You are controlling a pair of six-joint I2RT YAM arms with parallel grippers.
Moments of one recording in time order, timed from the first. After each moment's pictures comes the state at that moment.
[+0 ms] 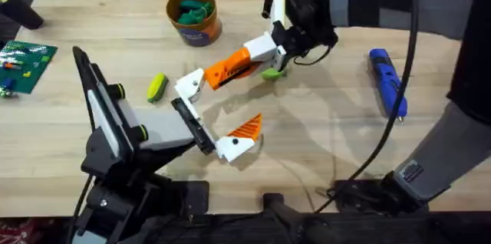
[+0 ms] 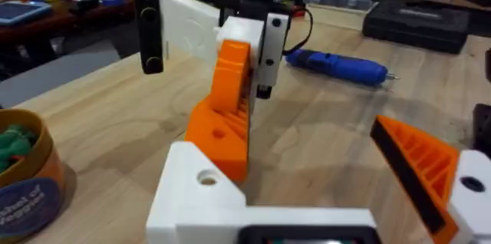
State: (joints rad) left arm -0.32 0.00 0.00 -0.05 0.65 0.04; right arm 0.44 1.97 1.30 -0.80 -1.55 -0.08
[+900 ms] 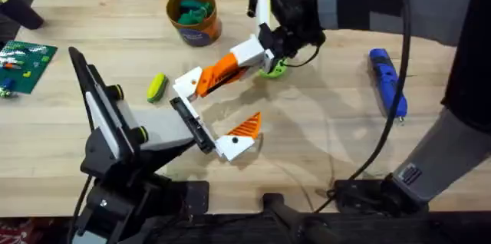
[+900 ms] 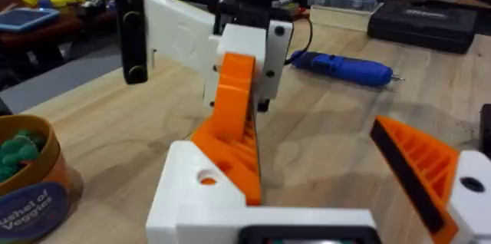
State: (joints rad) left arm -0.32 0.00 0.01 -0.05 0.63 0.05; right arm 0.52 1.97 1.33 -0.75 -1.54 -0.03
